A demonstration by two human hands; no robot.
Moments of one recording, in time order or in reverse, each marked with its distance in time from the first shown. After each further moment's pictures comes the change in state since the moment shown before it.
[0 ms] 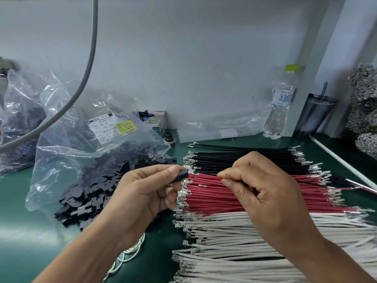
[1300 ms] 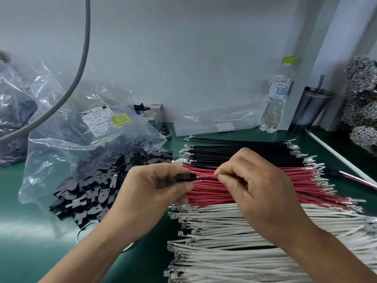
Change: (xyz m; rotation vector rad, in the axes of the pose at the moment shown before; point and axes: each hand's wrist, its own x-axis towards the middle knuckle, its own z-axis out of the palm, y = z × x) left_hand -0.007 -0.013 0.012 0.470 -0.001 0.290; right_hand -0.004 0.002 0.000 -0.131 -0.127 0.042
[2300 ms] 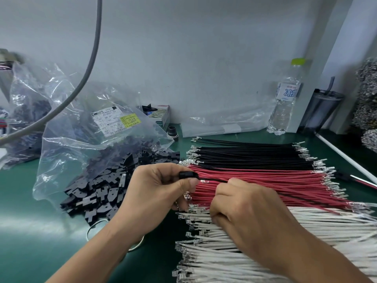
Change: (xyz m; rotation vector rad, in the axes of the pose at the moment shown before) left_hand 0.005 -0.014 -0.006 0.038 0.056 -0.015; right_hand -0.007 -0.022 0.003 -0.289 -0.427 -0.209
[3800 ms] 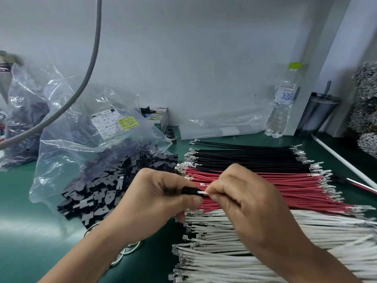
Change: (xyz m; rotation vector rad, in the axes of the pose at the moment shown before) left_hand -0.006 0.017 -0.006 0.083 -0.204 -0.001; right_hand 0.006 0.003 0.007 0.258 0.458 0.055
